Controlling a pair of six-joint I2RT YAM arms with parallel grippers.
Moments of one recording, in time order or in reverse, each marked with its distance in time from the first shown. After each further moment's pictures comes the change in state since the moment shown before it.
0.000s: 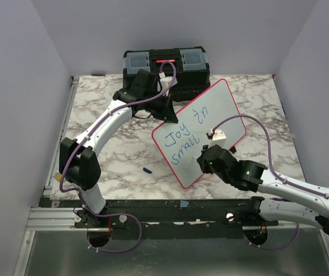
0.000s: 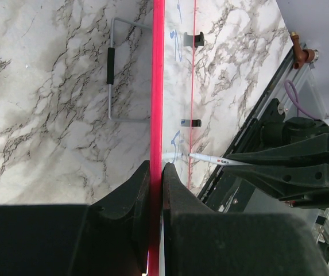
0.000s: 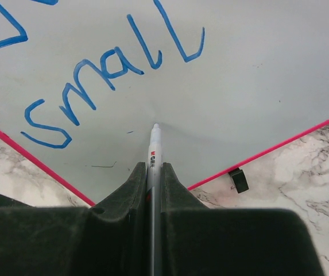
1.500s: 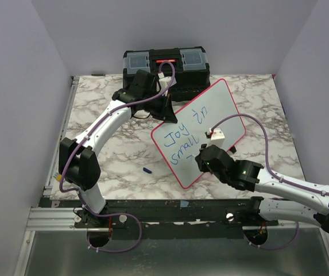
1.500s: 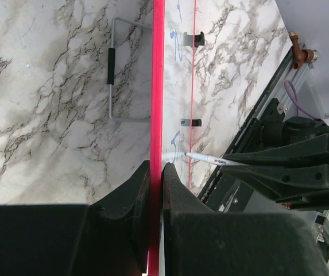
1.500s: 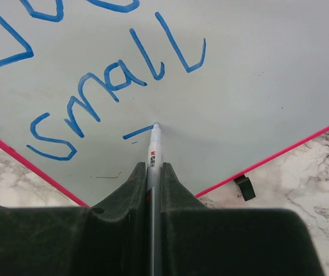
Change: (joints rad) left arm 0.011 -0.004 -0.013 0.008 0.010 0.004; right arm 0.010 0.037 0.007 0.039 0.050 0.027
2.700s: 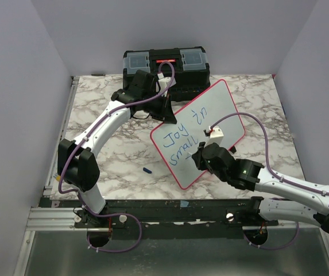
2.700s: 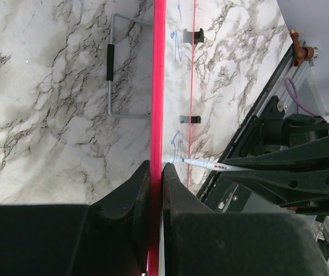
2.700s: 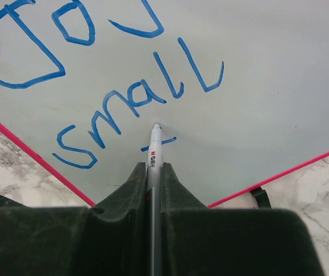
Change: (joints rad) left arm -0.002 -0.015 -0.006 -0.013 0.000 0.004; right arm 0.000 0.003 0.015 0.056 -0.032 -0.021
